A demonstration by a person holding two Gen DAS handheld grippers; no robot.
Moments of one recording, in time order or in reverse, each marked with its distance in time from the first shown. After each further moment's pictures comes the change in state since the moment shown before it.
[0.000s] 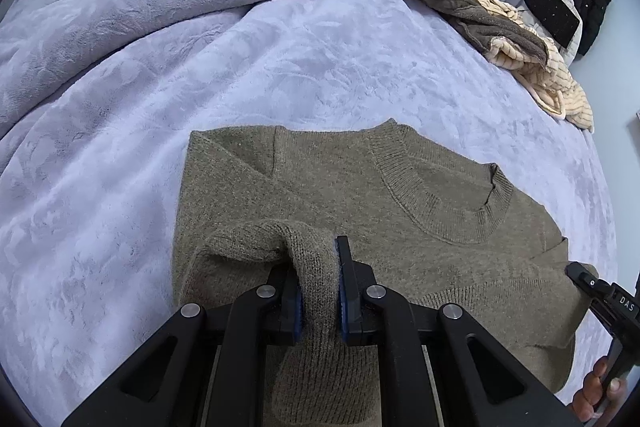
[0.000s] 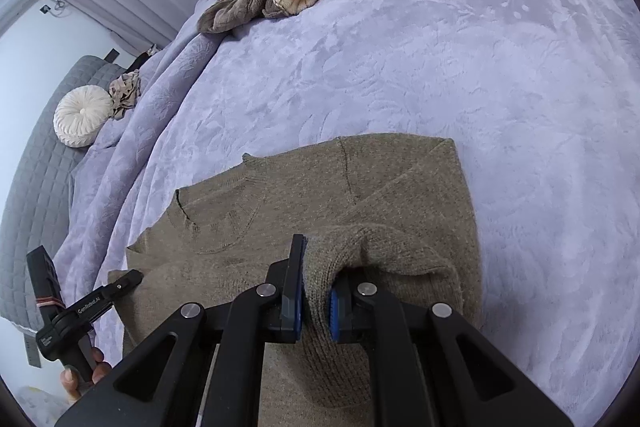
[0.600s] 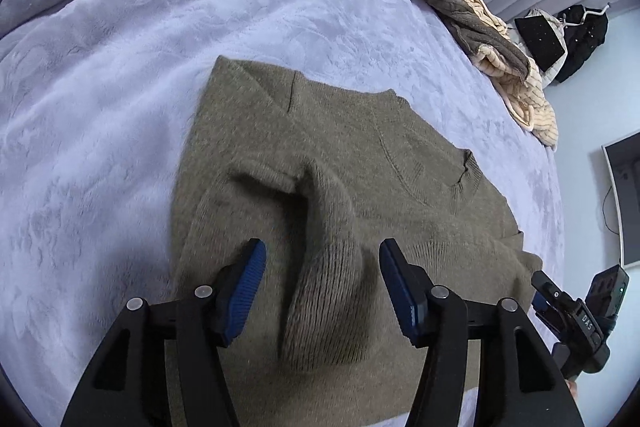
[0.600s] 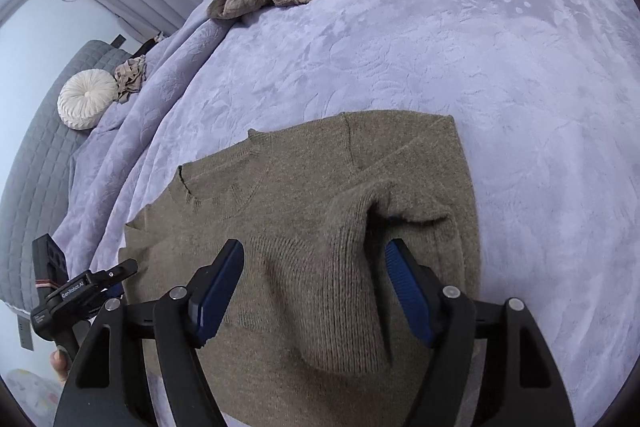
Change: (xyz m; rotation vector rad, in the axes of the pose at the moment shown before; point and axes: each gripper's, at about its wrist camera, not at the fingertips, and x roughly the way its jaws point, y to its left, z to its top) left arm -0.010 0.039 -0.030 -0.135 0.088 -0.209; right arm -0.007 0.004 -0.022 -0.050 0.019 0.002
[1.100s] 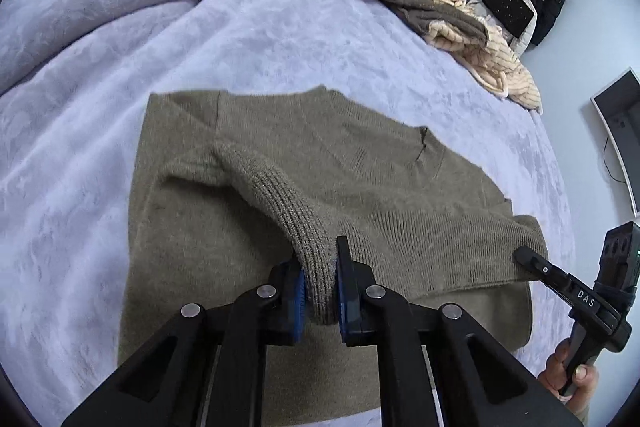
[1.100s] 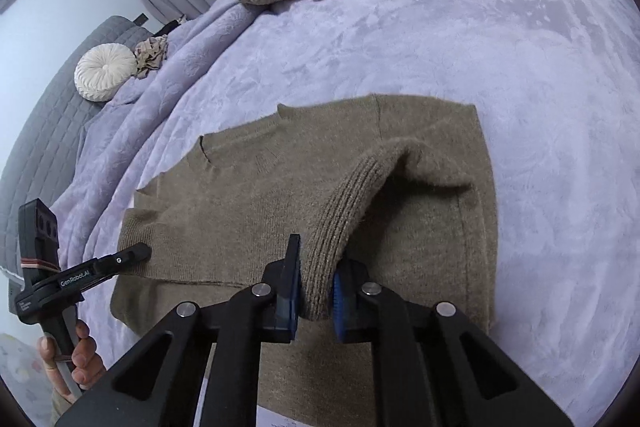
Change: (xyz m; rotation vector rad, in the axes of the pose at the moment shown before) left arm -0.011 -0.056 -0.010 0.181 -0.064 0.022; right arm -0.014 0.020 -0.012 -0.112 -0.030 0.038
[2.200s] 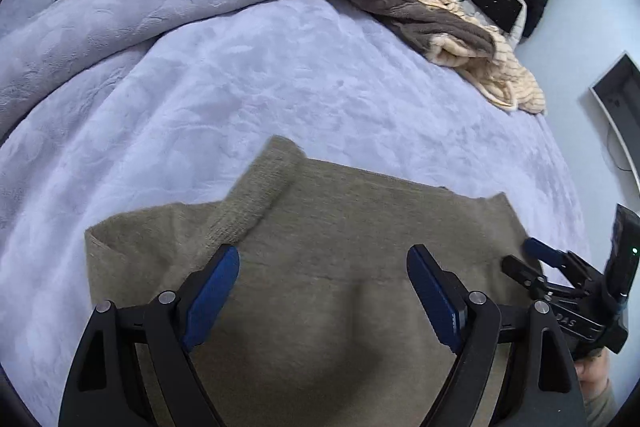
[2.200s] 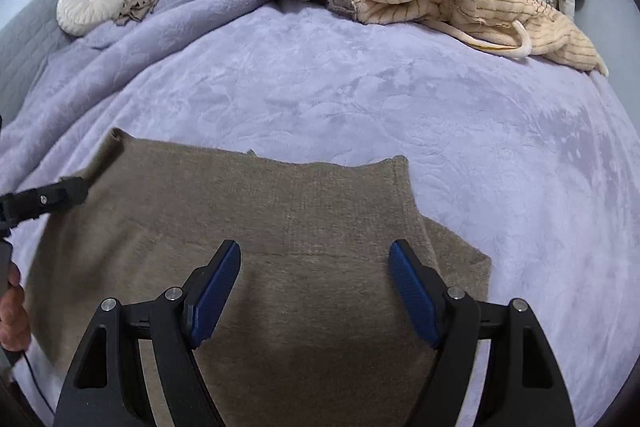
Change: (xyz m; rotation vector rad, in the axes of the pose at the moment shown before) left arm 0.063 0.001 0.073 0.083 -0.027 0.033; right arm 0.075 0.021 0.055 -0.307 0.028 -0.290
